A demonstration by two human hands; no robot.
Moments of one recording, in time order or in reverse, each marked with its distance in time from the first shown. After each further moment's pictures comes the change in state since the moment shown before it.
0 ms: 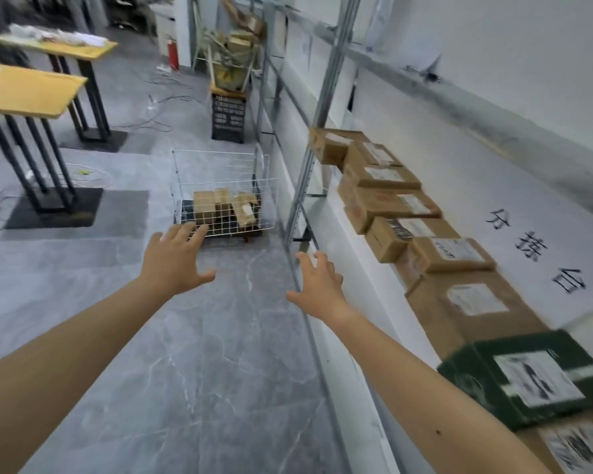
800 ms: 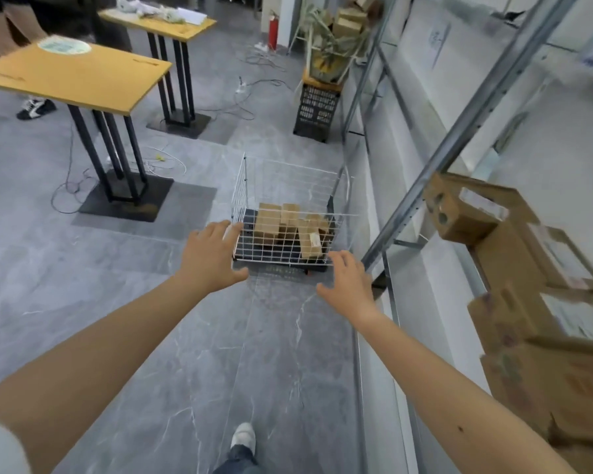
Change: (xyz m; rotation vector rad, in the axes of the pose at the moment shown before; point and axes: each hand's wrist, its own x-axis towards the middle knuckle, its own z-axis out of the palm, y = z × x) left_hand 0.339 -0.141 0.099 -0.036 -0.075 -0.228; right_hand 0.447 -0.066 0.019 0.001 -0.014 -0.222
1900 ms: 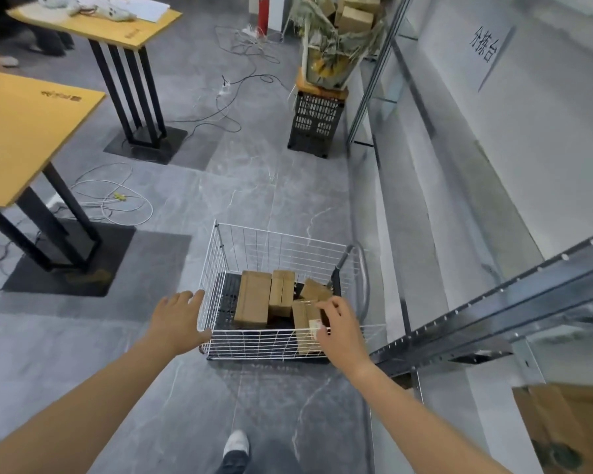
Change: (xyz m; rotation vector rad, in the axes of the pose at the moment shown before) left_hand 0.473 -0.107 0.150 0.024 -0.432 -0.105; right_hand 0.488 0.061 0.032 0.278 -0.056 -0.022
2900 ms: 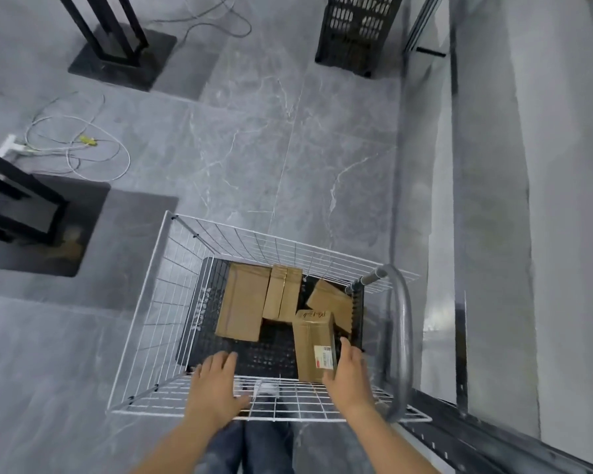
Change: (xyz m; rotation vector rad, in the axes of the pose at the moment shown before) left_hand 0.224 0.140 0.155 -0.189 -0.415 -0.153; right_hand 0.228 0.205 0.136 -0.029 -0.470 0.467
